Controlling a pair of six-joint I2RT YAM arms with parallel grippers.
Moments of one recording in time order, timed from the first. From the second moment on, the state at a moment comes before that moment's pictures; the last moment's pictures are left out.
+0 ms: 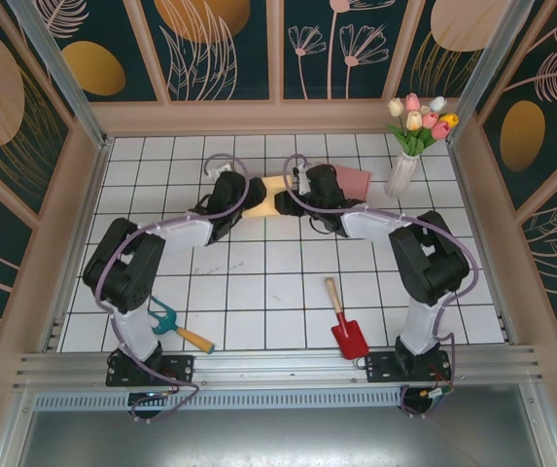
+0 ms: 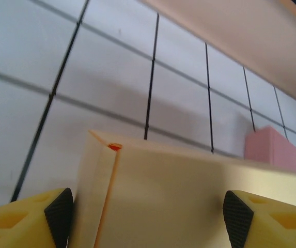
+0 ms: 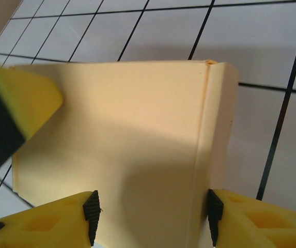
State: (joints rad) left arm -0.52 1.86 1.09 0.21 -0.19 -0.79; right arm 0.56 1.86 1.13 0.13 -0.20 0.37
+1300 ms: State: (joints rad) left arm -0.39 1.29 0.81 0.25 -0.39 -0.54; right arm 0.58 1.40 0.90 0.14 0.12 0.20
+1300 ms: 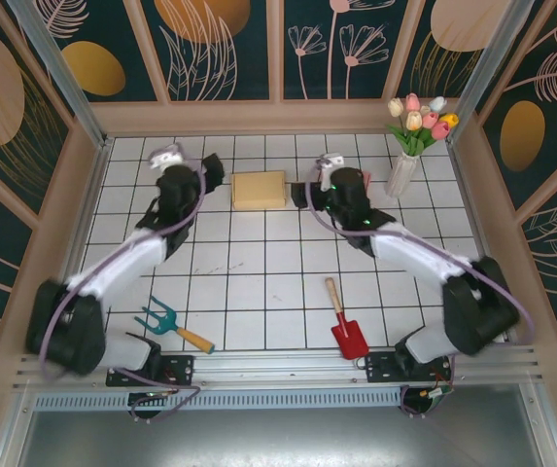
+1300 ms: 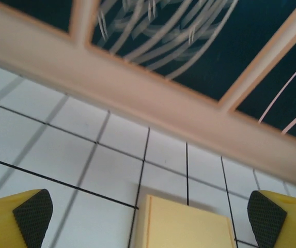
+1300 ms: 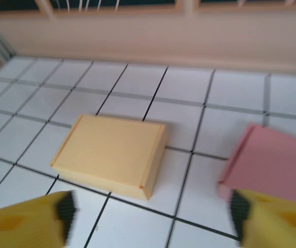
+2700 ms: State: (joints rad) left arm -0.13 1.29 0.14 1.03 -0.39 -0.09; right arm -0.03 1.22 0.09 0.99 0.03 0.14
